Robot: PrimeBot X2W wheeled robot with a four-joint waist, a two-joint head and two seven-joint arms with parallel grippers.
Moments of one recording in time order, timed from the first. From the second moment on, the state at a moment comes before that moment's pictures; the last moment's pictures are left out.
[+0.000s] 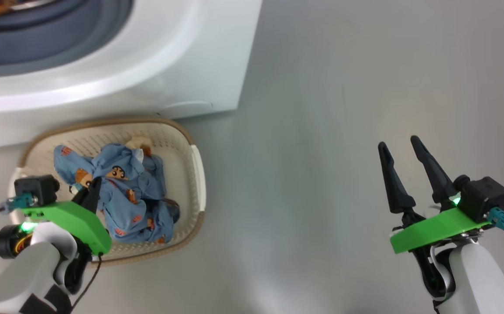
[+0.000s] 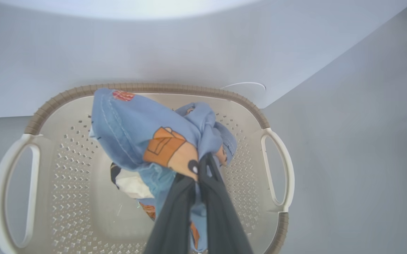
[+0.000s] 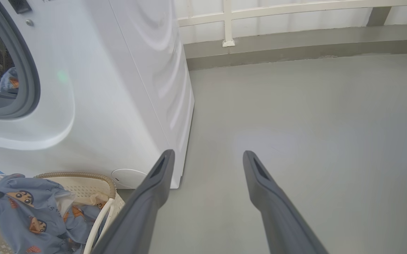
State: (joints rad) left arm -0.71 0.36 -0.82 0.88 -1.04 -0.13 -0.25; right arm -0.31 -0.11 0.05 0.21 0.29 0.13 -0.25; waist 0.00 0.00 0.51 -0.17
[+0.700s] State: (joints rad) left arm -0.34 0.29 -0.25 0.49 -0.55 -0.13 -0.25; right arm -0.16 -0.17 0.03 0.24 0.30 0.13 -0.25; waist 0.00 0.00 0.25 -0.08
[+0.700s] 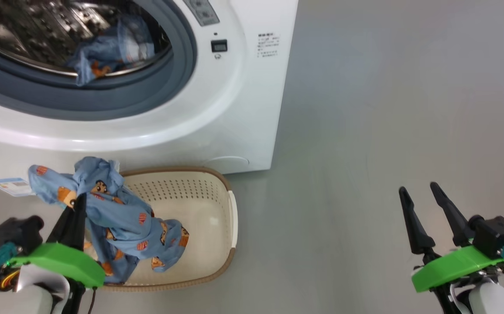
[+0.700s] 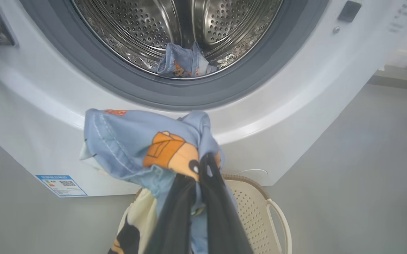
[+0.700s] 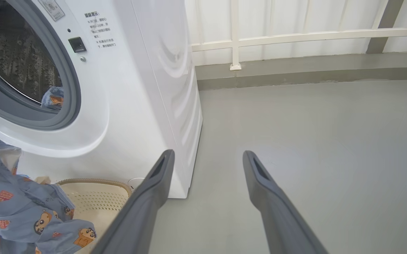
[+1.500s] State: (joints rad) left arm 0.00 0.17 0.02 0.09 -0.34 -0.13 -0.25; right arm -0.08 -0.19 -0.03 0.23 0.30 0.13 -0.25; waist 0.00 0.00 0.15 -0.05
